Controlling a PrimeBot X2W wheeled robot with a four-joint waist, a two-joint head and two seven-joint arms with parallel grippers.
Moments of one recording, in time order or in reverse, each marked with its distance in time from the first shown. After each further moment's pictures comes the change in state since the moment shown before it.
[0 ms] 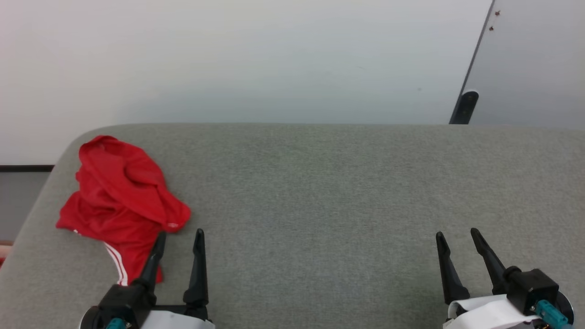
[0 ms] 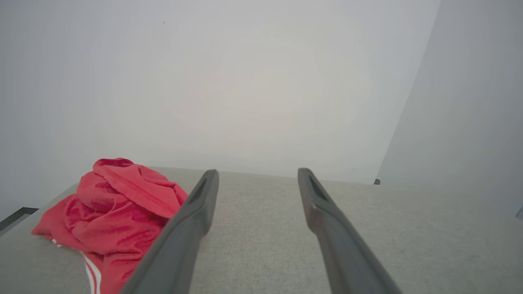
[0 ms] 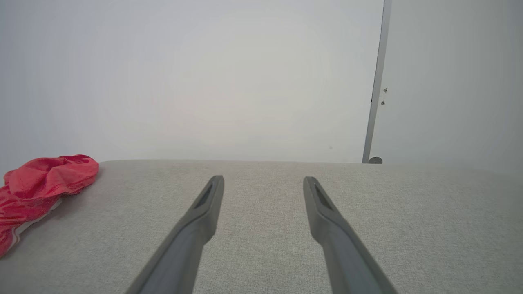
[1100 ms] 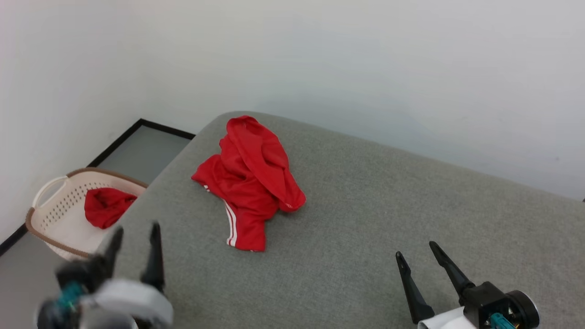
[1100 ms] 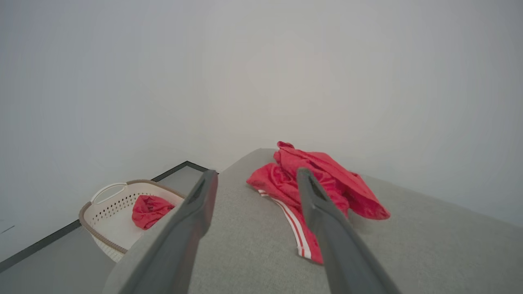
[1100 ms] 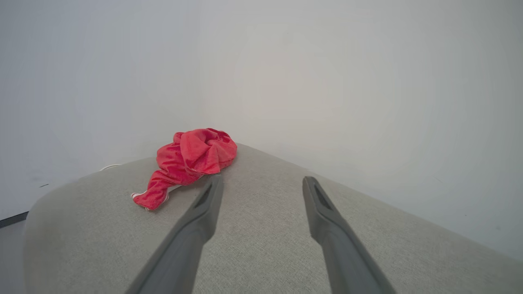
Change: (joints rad) left arm -0.081 0.054 0.140 0.122 -0.019 -0.021 0.131; right arm 0.017 -0.001 0.129 0.027 -0.118 0.000 -0.031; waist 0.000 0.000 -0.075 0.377
